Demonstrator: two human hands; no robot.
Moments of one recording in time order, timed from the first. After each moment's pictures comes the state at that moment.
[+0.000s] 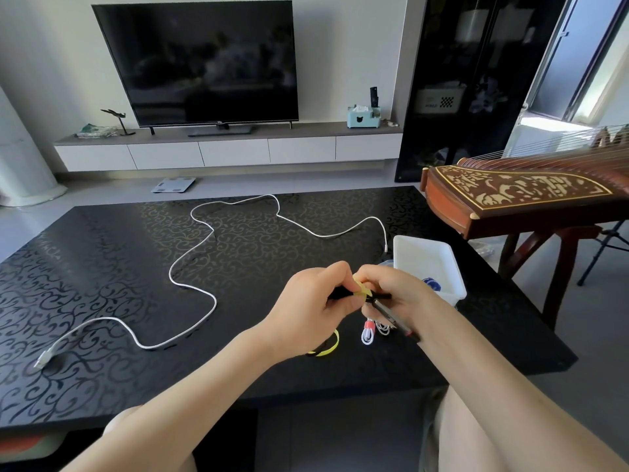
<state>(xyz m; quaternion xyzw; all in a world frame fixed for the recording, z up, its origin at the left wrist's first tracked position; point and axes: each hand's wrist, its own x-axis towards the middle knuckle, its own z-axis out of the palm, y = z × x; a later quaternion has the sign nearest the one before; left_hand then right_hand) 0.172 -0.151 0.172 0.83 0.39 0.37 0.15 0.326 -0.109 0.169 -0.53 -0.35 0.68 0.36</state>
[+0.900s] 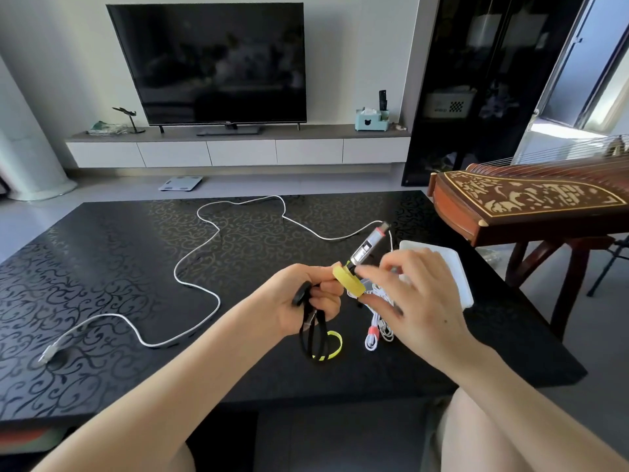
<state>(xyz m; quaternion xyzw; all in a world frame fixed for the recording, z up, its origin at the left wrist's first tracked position) 0.164 -0.119 0.186 0.24 0.35 0.37 0.82 0.350 -0.128 0.155 -0.32 -0.81 -0.24 0.43</state>
